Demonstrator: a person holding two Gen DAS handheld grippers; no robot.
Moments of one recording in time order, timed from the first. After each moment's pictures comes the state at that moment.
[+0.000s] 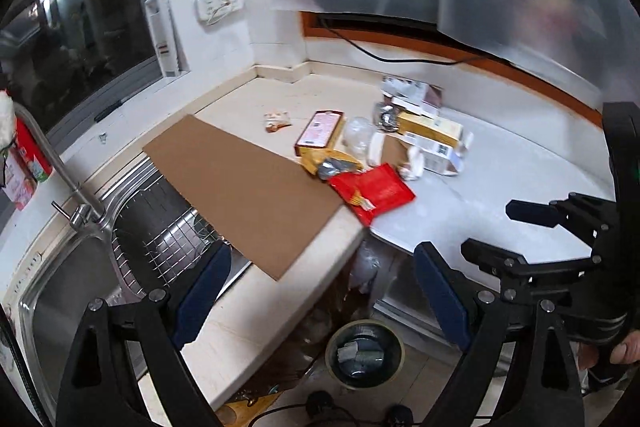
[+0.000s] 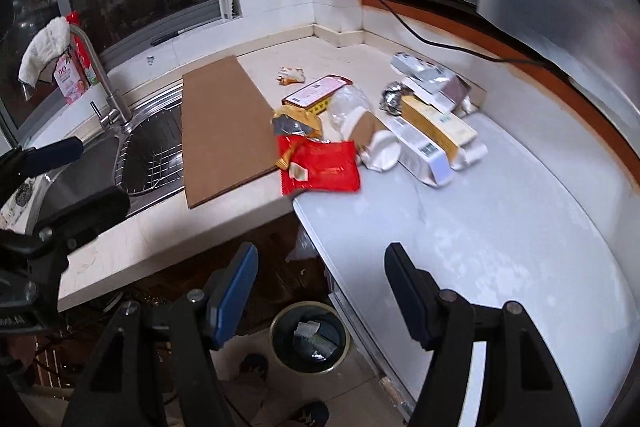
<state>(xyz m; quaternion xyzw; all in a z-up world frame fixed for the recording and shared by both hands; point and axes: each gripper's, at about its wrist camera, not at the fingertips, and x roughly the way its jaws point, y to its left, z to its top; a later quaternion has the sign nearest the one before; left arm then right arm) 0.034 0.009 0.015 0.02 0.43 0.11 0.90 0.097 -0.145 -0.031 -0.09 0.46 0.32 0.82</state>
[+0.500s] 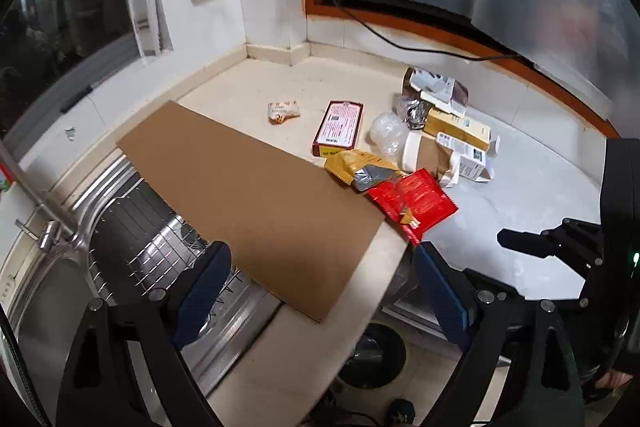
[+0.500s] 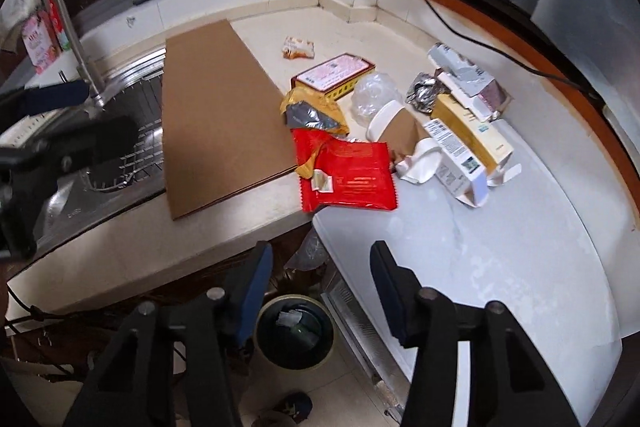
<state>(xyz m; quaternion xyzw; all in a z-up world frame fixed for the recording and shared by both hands) 0.089 0.096 -0.017 0.00 0.47 0.06 0.88 0.112 -0.057 -0.061 -0.15 0.50 0.28 0.81</state>
